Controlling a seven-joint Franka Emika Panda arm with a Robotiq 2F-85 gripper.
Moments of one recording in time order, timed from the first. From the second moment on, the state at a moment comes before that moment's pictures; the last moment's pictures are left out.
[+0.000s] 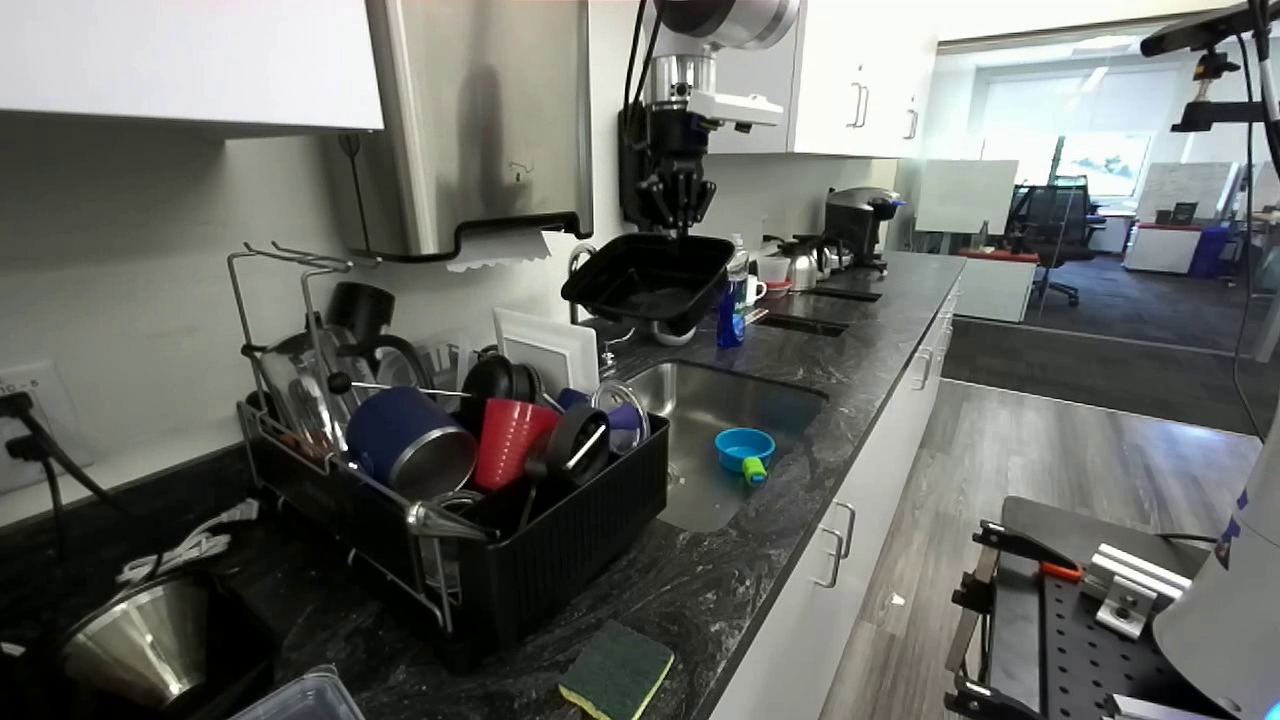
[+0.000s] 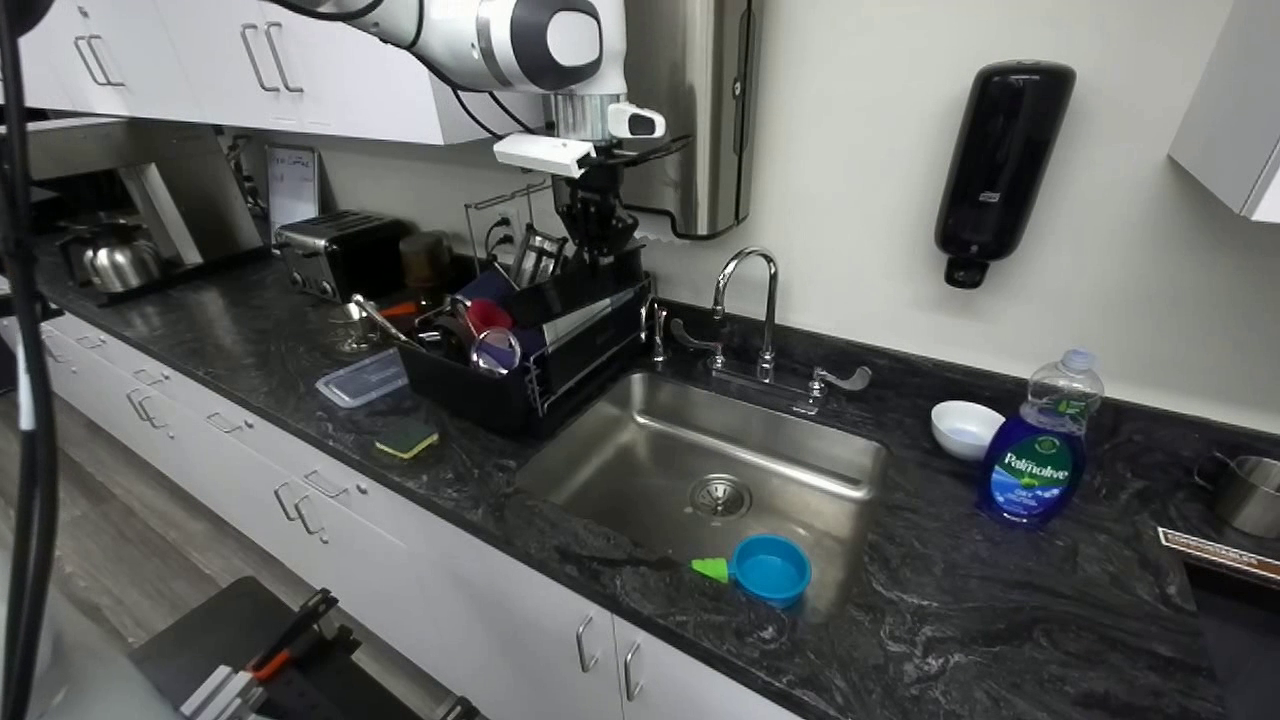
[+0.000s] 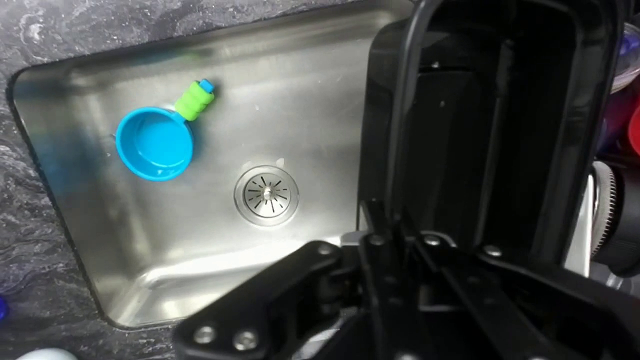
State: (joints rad) arm -0.02 0.19 -0.04 -1.72 0.02 1.91 0.09
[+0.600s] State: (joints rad) arm -0.07 0.21 -0.05 -1.85 0.15 2.04 -0.02
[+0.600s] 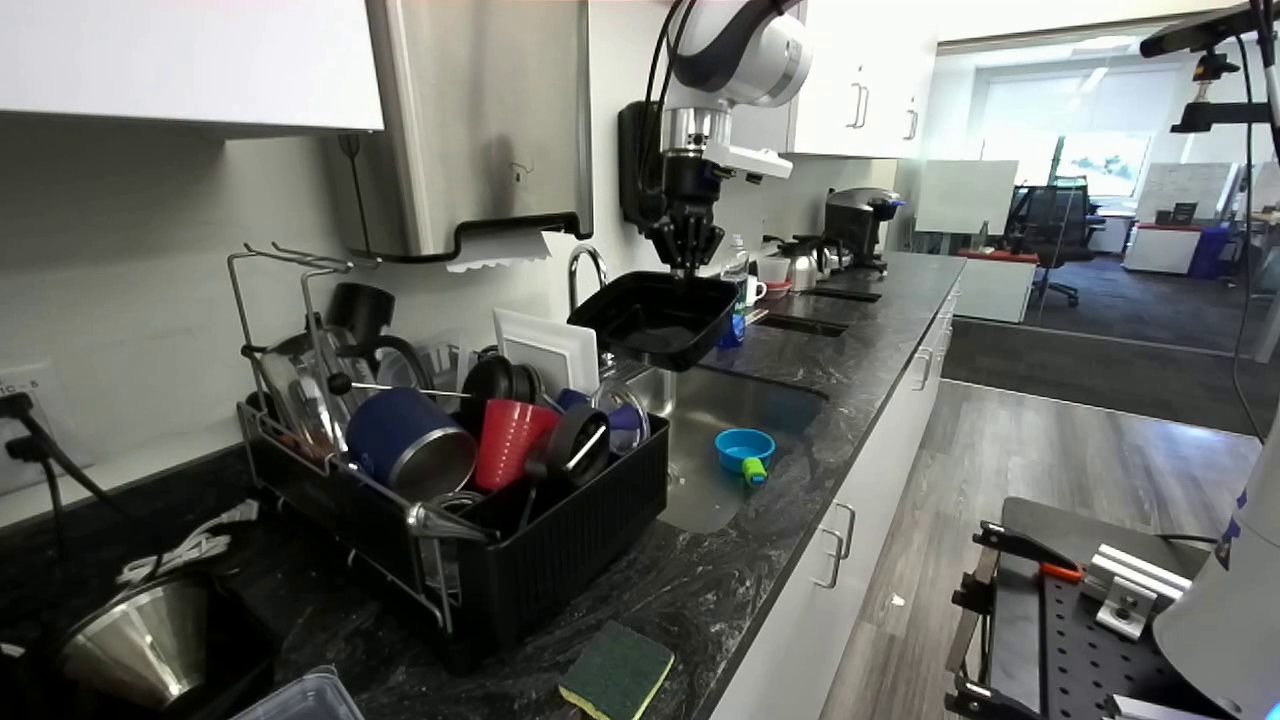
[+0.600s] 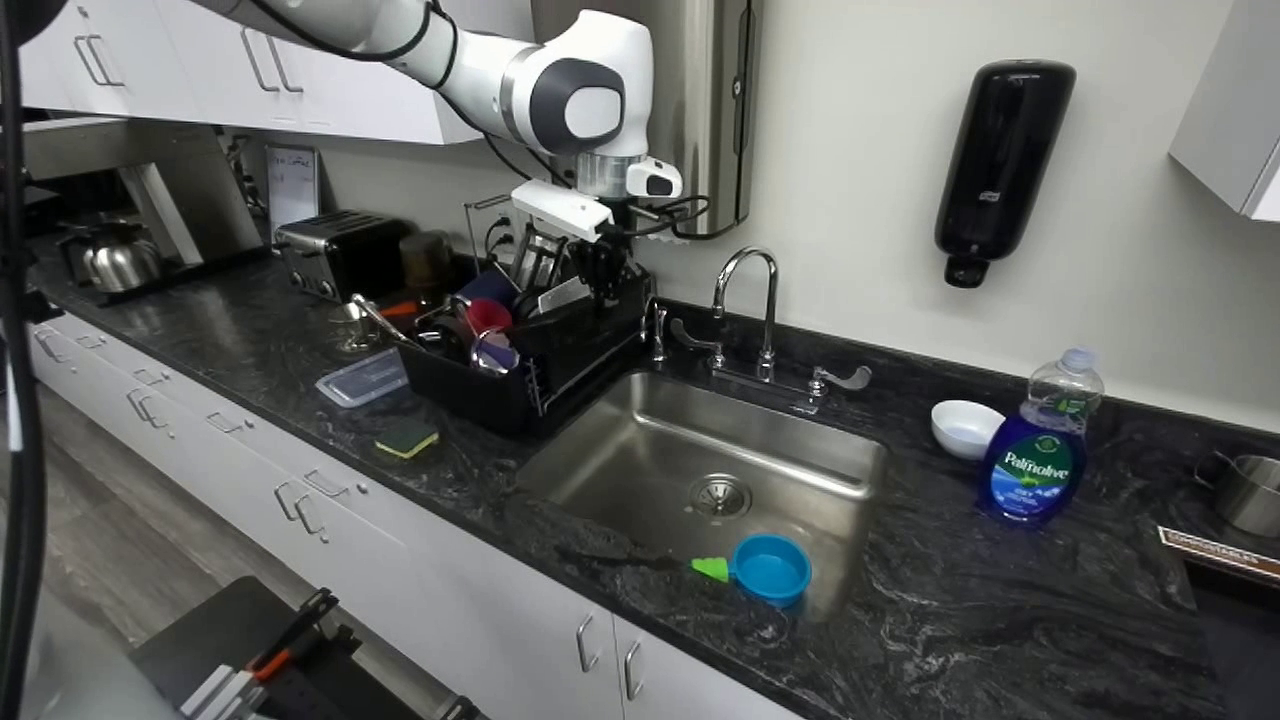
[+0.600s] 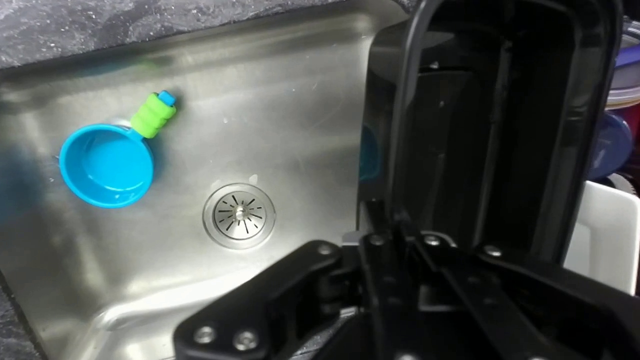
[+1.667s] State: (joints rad) arm -0.17 0.29 -0.09 -1.88 0.22 2.13 -0.16
